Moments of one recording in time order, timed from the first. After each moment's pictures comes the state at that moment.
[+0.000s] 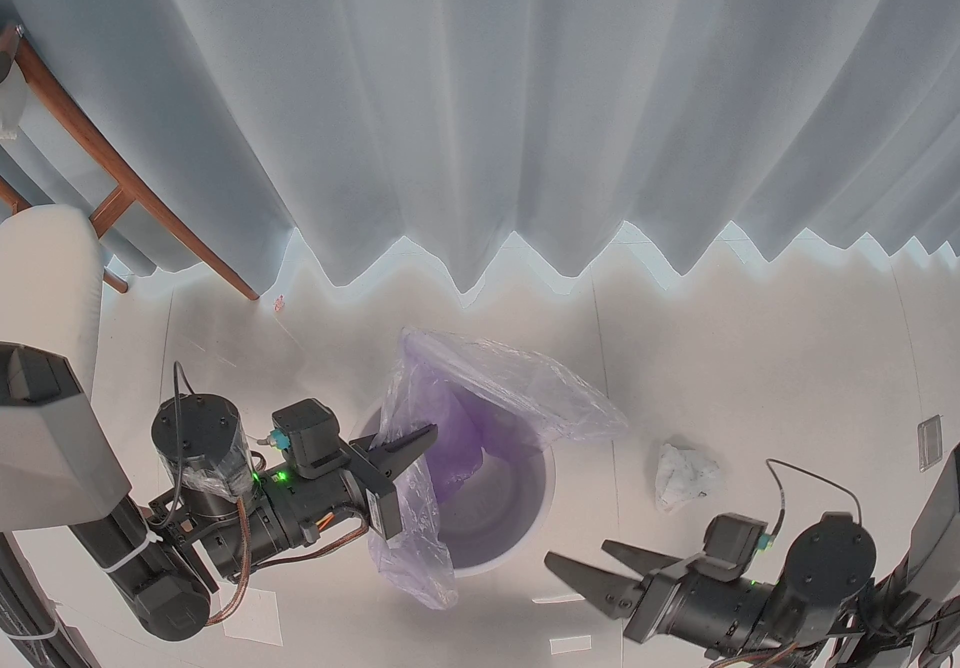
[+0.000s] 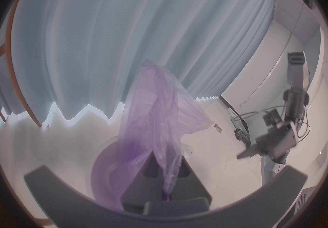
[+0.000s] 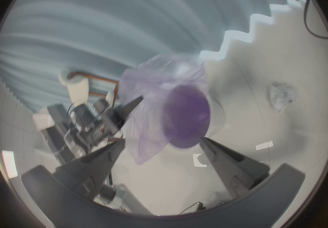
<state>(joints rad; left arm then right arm) -0.58 1.93 -0.29 -1.54 -0.21 -0.08 1.04 1.90 -0.07 -1.55 -0.20 0.80</state>
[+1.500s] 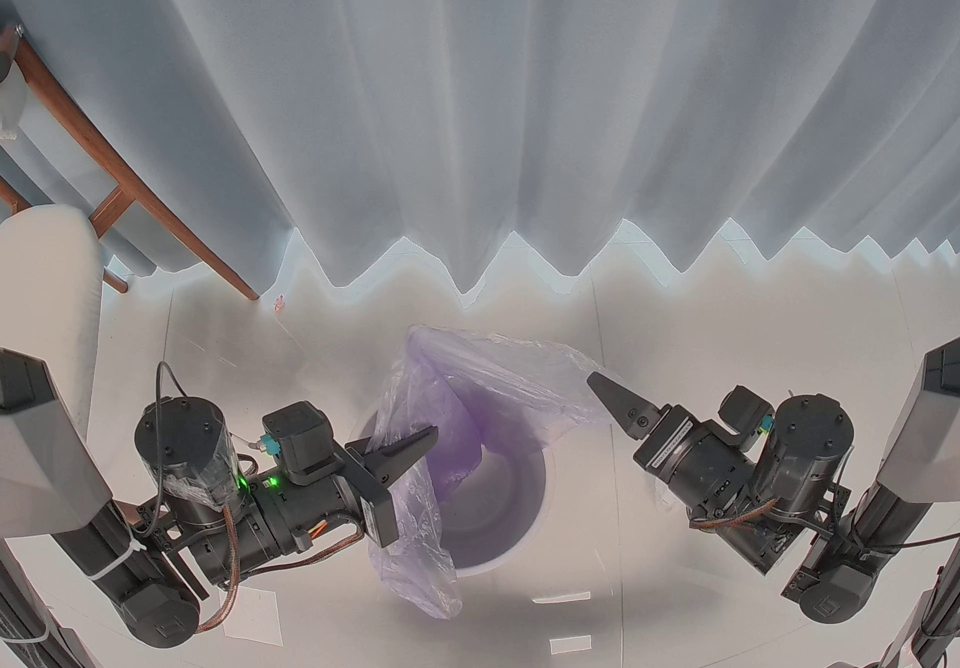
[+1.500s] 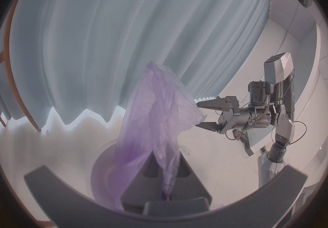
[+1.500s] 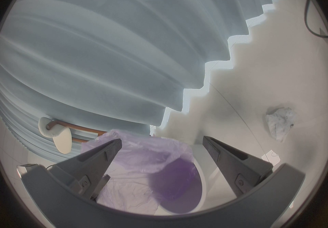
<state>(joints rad) -0.60 1.88 -0.26 -1.54 -0.21 -0.06 0.73 1.98 -0.33 -1.55 -0.23 0.85</state>
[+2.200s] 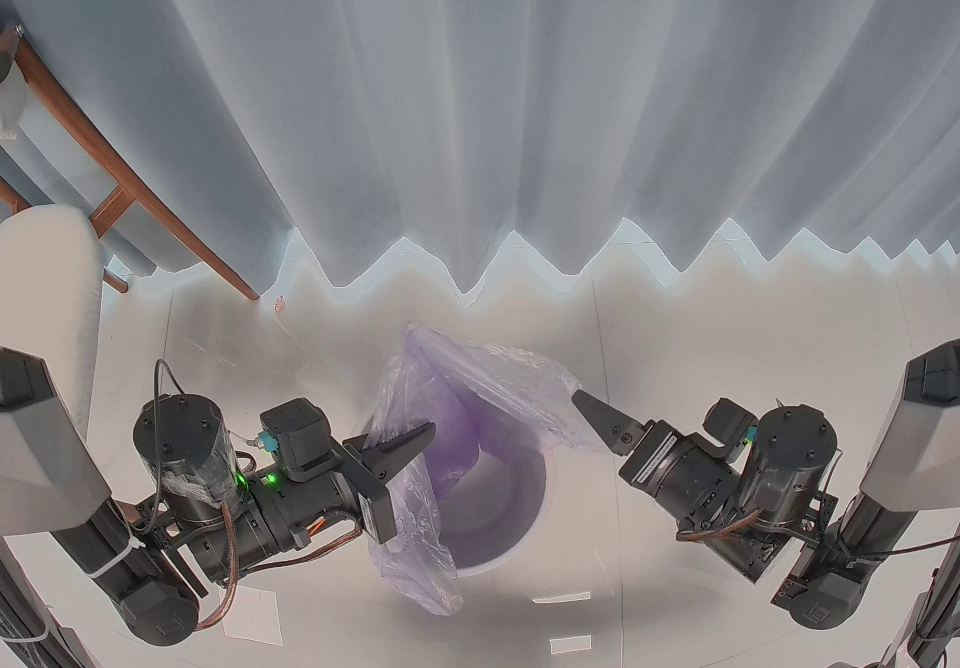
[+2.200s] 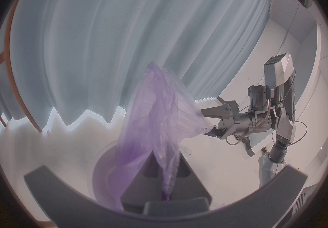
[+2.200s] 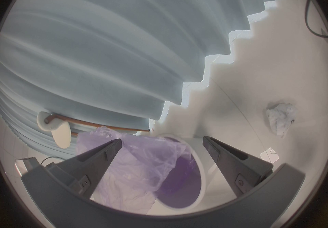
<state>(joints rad) -0.59 1.88 -0.26 -1.54 -0.21 -0.06 0.74 2.01 -0.33 -1.55 -0.21 0.84</state>
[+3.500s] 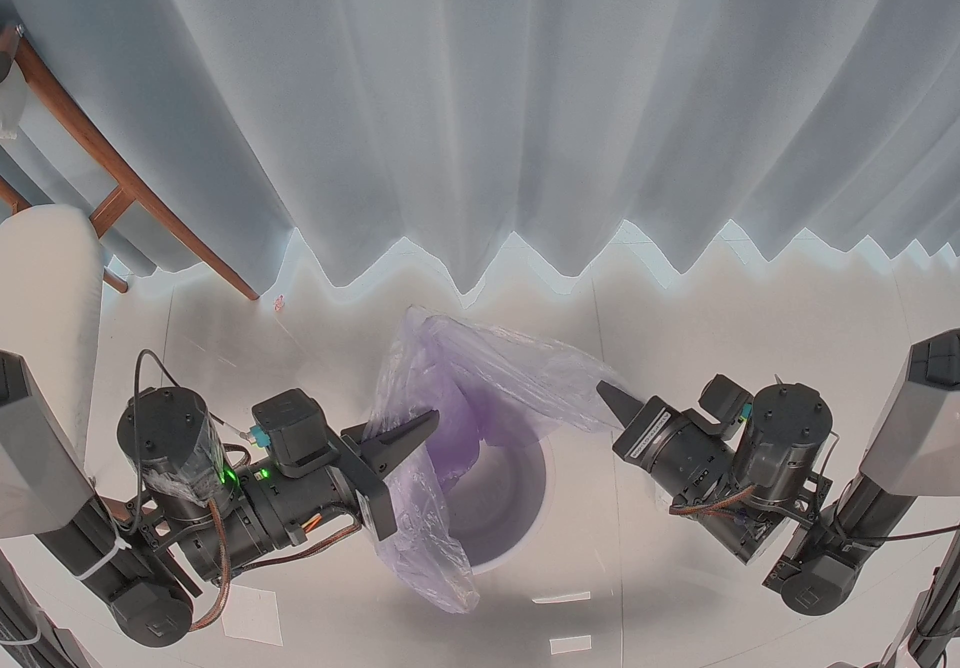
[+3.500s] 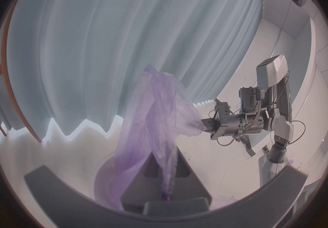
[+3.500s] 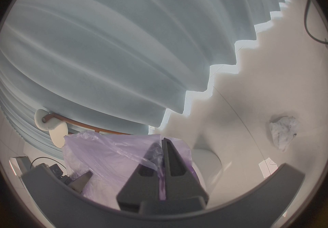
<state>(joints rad) -0.61 1.84 -0.27 -1.54 -0.21 -0.03 0.72 2.01 -0.41 -1.52 -0.23 0.78</state>
